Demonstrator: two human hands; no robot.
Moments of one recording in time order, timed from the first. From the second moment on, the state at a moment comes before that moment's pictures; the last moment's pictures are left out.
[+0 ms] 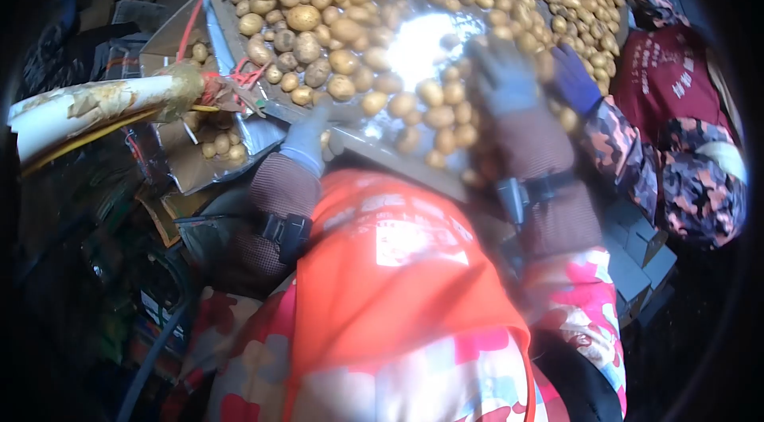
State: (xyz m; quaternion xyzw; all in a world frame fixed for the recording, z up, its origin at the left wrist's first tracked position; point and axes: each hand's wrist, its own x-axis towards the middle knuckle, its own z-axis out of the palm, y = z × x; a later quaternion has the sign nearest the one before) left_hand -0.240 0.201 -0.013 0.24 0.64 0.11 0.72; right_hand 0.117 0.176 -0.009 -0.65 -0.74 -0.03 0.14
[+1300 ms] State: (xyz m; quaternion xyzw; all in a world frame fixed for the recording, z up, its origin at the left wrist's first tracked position) left_hand -0.226 0.161 -0.054 -0.09 0.22 0.23 0.94; right_hand 0.043 0.202 0.005 -0.74 -0.63 0.18 -0.10
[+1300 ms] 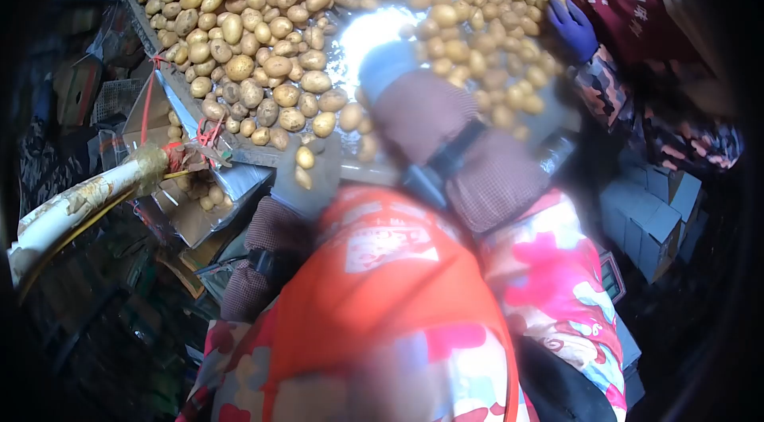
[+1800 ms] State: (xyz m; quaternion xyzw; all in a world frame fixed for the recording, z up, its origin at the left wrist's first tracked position) left_hand -0.198 0.171 -0.016 -0.25 0.24 0.18 0.92; right_hand 0.076 0.102 0.001 -0.72 -0.57 0.25 0.30
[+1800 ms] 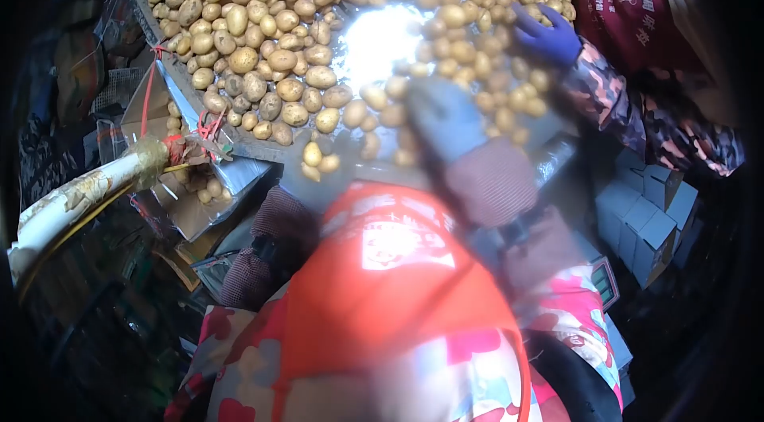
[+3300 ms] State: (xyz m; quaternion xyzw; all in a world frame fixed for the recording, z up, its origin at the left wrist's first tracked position) left_hand -0.185 0.159 -0.011 -0.13 0.23 0.24 0.94; right_hand 0.076 0.173 -0.041 -0.81 -0.56 0.13 -0.07
